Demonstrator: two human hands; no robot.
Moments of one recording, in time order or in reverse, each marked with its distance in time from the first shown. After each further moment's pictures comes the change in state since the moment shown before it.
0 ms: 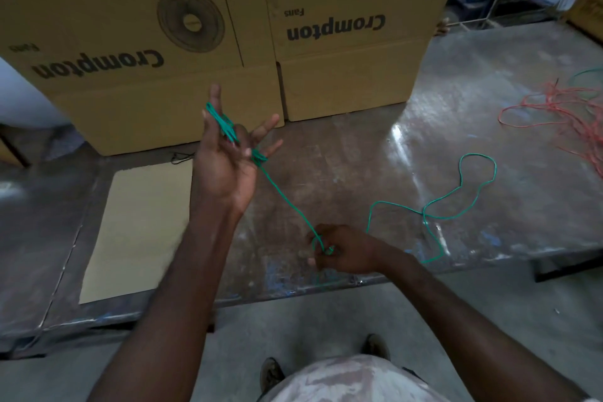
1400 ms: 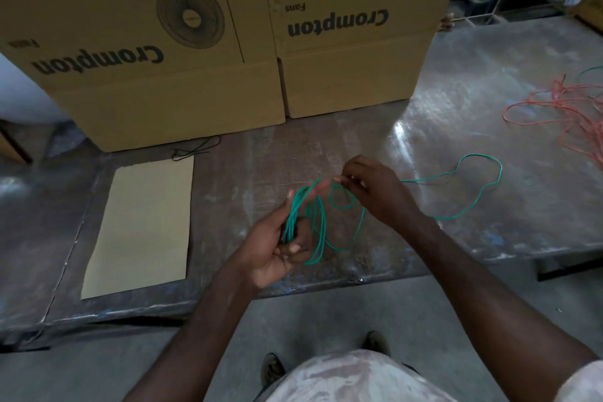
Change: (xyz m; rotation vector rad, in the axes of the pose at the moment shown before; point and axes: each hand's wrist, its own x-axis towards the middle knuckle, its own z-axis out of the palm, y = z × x) left_hand -0.095 -0.061 -0.008 -0.092 -0.314 -0.730; right_hand 0.010 0.004 -0.086 -0.179 0.572 -0.050
